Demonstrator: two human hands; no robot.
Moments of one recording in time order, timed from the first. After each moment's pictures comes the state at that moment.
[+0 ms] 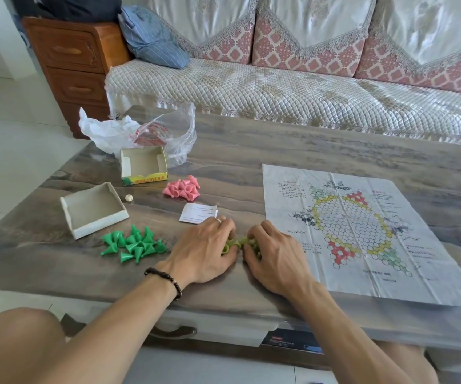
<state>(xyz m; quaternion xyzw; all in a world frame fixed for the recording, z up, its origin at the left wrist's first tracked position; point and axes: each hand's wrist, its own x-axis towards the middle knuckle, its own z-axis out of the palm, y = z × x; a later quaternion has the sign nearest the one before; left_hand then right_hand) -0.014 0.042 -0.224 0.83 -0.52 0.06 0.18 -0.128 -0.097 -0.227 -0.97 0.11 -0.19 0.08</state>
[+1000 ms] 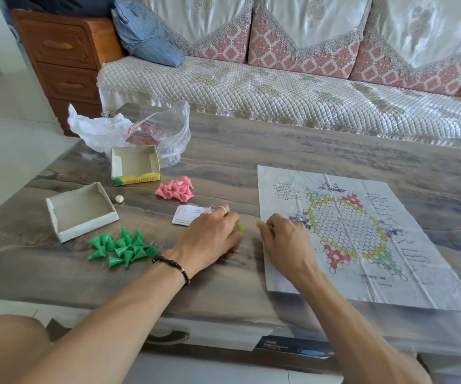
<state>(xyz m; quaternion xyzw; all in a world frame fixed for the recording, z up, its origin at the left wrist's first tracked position) -0.004 0.010 -0.214 0.83 -0.51 0.06 0.22 -0.116 -0.128 -0.211 -0.94 0.22 -0.22 0.14</state>
